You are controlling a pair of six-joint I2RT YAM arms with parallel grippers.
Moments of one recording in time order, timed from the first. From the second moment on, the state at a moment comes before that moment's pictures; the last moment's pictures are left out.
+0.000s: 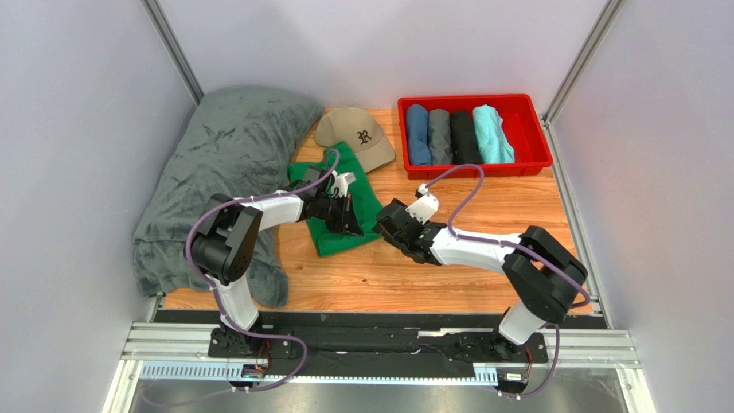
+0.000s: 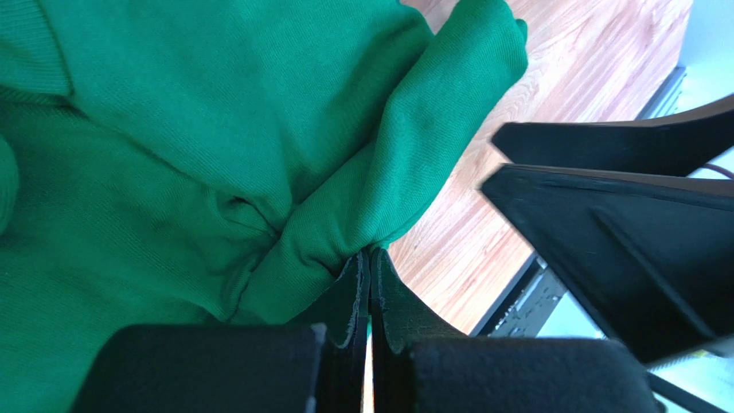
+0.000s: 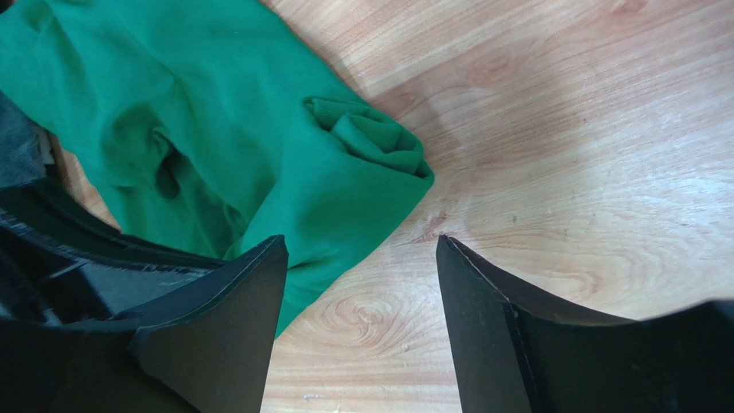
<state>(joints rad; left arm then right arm) -0.44 1.80 0.98 -0.15 0.65 -0.40 0.88 1.60 0.87 -0.13 0.52 1.26</state>
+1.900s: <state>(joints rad) -0.67 1.19 0.74 0.01 0.17 0.01 0.67 2.13 1.73 -1.03 0.36 0.85</state>
